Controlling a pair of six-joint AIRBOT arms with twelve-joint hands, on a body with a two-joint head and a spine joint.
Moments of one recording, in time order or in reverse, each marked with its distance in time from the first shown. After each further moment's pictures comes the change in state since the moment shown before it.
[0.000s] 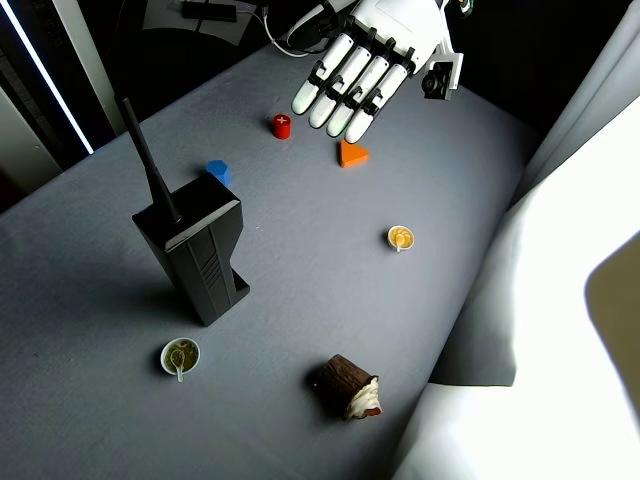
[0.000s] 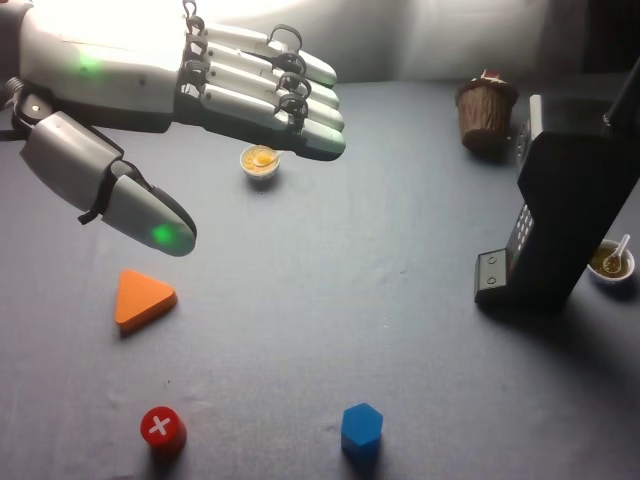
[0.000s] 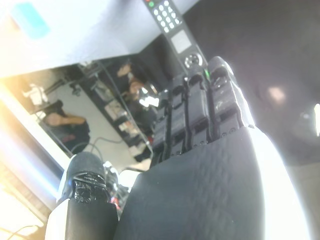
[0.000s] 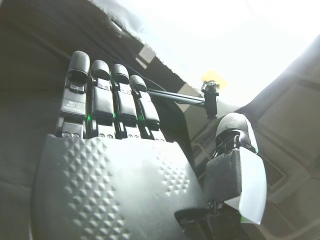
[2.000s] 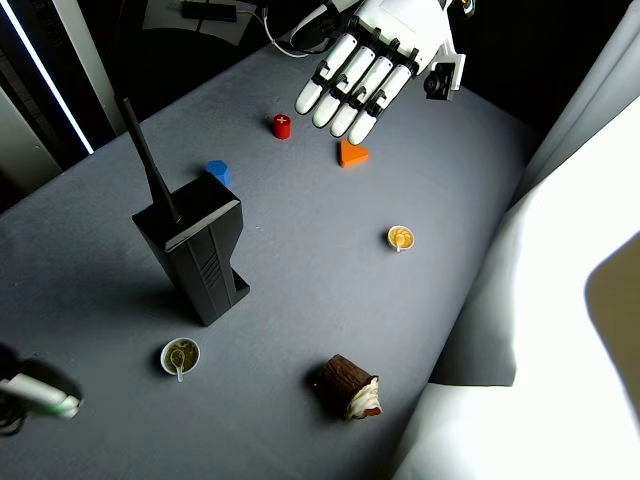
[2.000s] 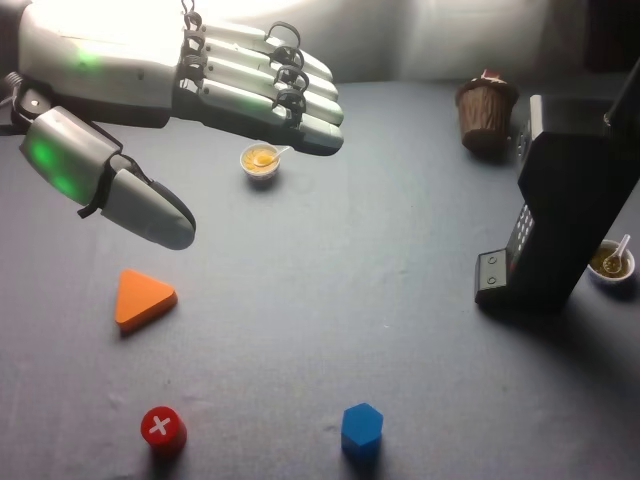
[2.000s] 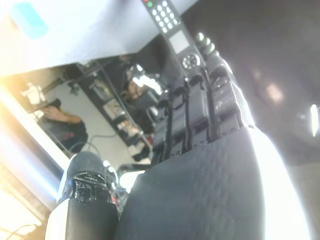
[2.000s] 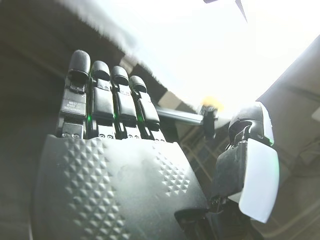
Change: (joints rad) left arm -0.001 -0.013 0.027 -0.001 -0.013 -0.010; right arm 0.331 -0.280 0.197 -0.052 -0.137 -0.304
